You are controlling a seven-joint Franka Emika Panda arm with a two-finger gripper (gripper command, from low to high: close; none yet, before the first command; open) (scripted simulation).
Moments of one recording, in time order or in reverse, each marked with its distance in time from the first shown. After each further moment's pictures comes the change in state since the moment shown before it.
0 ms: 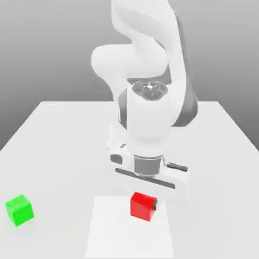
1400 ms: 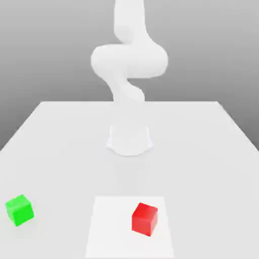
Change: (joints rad) arm 0.061 -0.791 -0.024 0.322 0.026 -0.396 -0.415
